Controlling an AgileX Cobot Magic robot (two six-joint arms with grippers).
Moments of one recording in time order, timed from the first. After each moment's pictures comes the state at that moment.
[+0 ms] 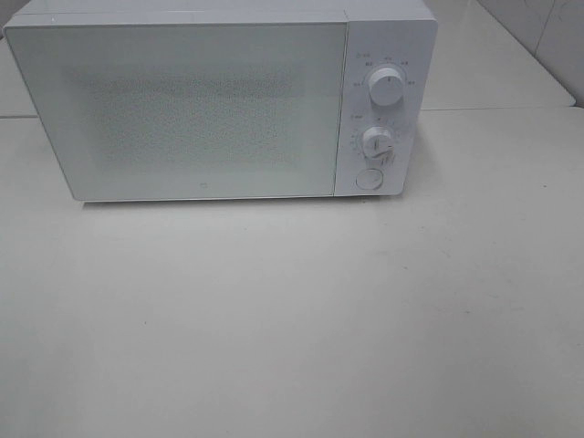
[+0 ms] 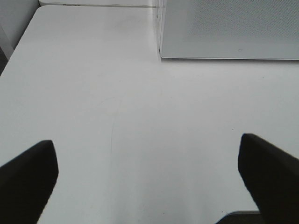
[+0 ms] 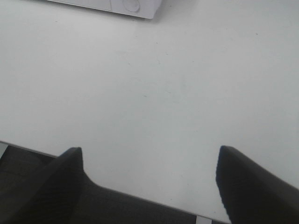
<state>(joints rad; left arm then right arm) 0.03 0.00 -0.52 -0.07 1.08 0.02 0.30 0.16 -0.58 -0.04 1.12 0.06</state>
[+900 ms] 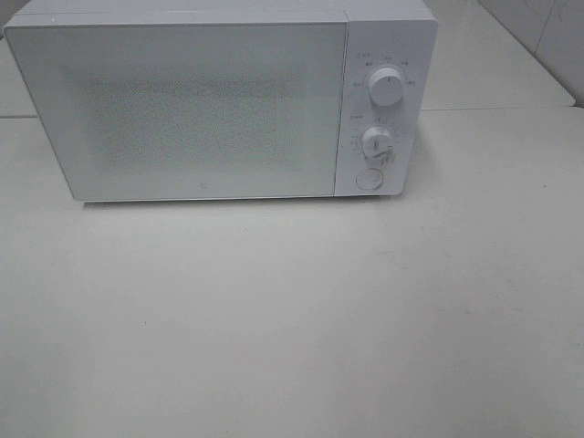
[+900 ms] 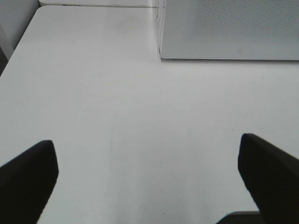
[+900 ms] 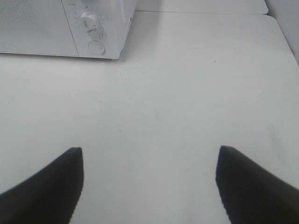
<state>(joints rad) 0.03 0.00 -0.52 -0.07 1.08 0.02 0.15 0.00 -0.50 -0.04 1.01 0.06</state>
